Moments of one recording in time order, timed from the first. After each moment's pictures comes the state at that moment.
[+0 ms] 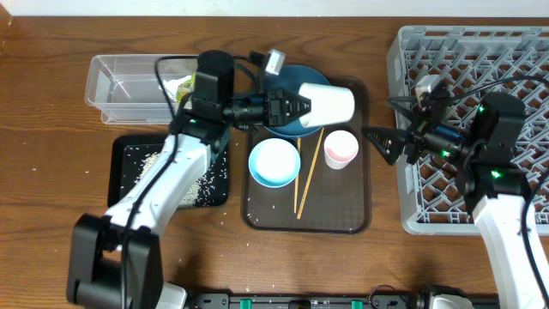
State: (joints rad) left arm -0.31 1.63 1.11 0.12 1.12 -0.72; right arm -0.09 1.24 0.87 -0.13 -1.10 -0.10
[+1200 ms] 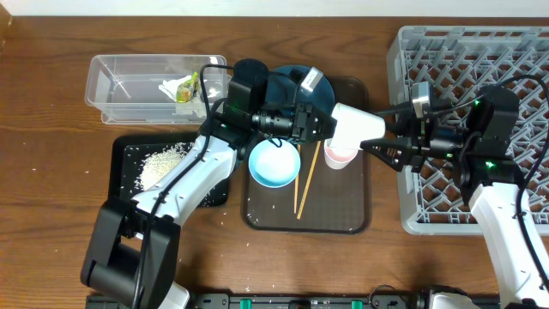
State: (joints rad) left arm -0.44 1.70 1.11 0.26 1.25 -0.94; right arm -0.09 1.31 0.87 -0.06 -1.46 -0.14
